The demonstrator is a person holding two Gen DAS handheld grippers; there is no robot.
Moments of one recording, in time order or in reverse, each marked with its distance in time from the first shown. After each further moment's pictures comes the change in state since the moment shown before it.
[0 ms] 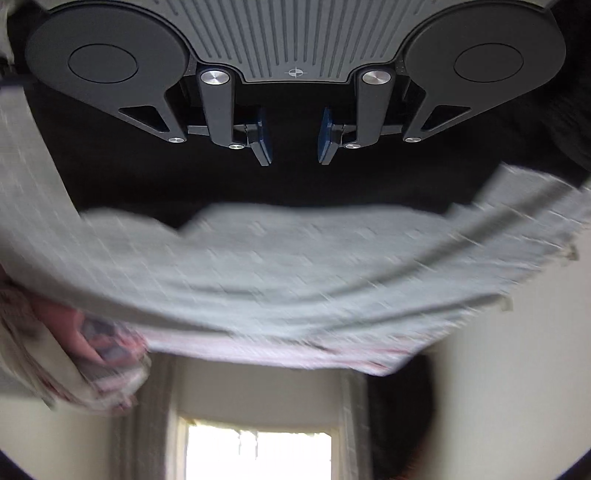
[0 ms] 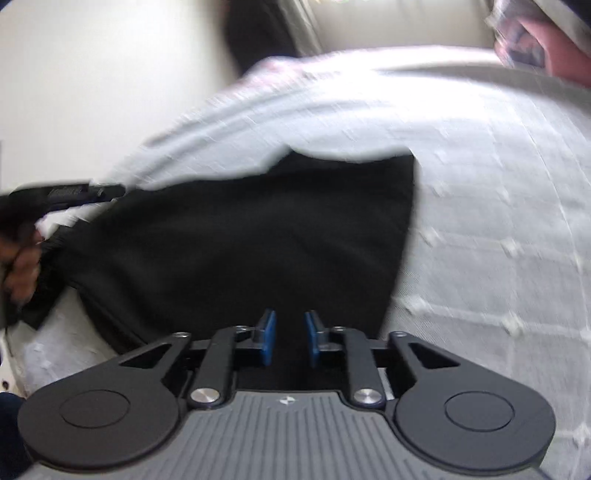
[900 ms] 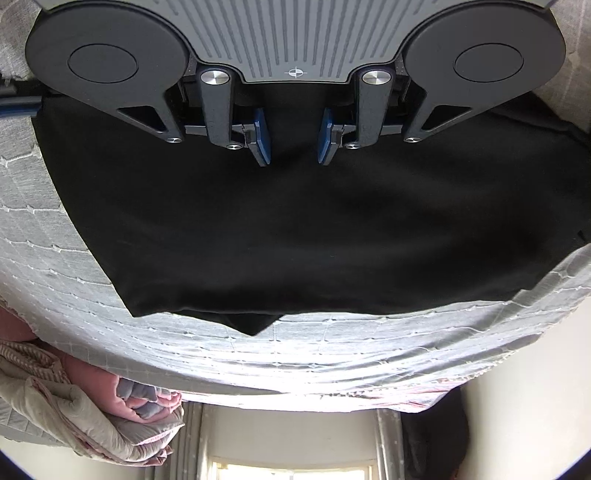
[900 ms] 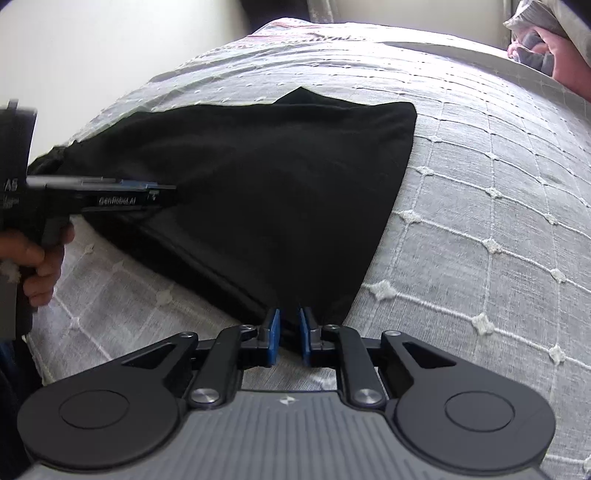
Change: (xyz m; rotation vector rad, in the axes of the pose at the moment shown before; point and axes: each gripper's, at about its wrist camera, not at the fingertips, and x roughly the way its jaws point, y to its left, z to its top) left arm -0.005 -0.047 -0.060 0.024 0.088 -0.040; right arm -0.028 0.030 -0.047 -0.151 0.110 -0.054
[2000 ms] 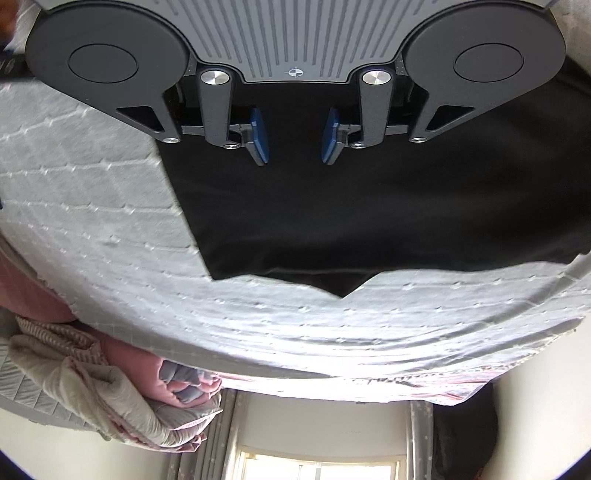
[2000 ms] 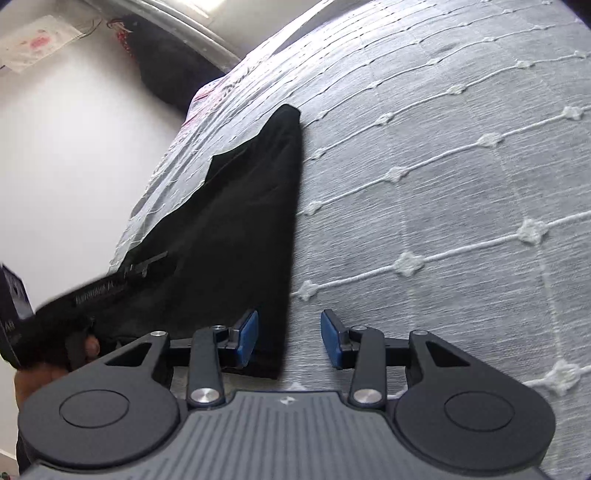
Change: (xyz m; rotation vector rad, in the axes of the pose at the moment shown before) left arm -0.008 -0.068 0.042 -0.020 -0.012 -0.135; right arm -0.011 -0.106 -0.031 0.622 -0.150 0.267
